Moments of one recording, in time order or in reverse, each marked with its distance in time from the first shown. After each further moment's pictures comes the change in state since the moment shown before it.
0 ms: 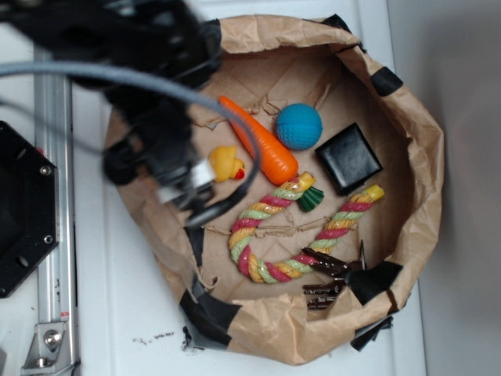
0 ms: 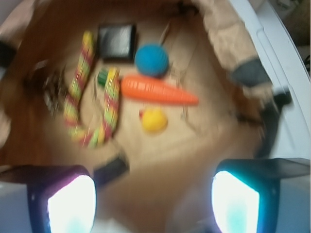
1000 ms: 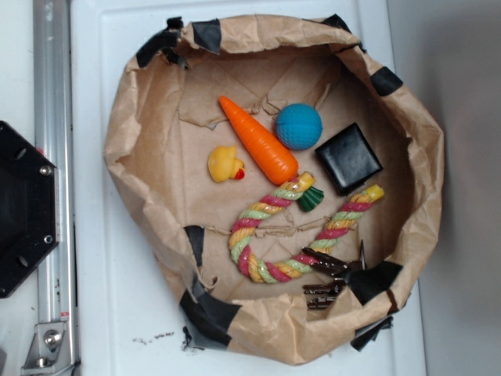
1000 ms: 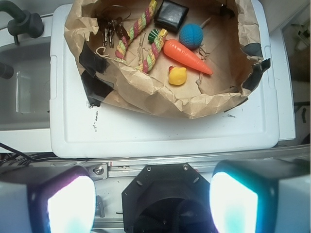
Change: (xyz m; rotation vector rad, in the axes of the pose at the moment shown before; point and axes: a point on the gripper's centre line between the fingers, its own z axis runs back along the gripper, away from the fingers) arm -0.104 -0.025 0.090 0.043 0.028 -0.452
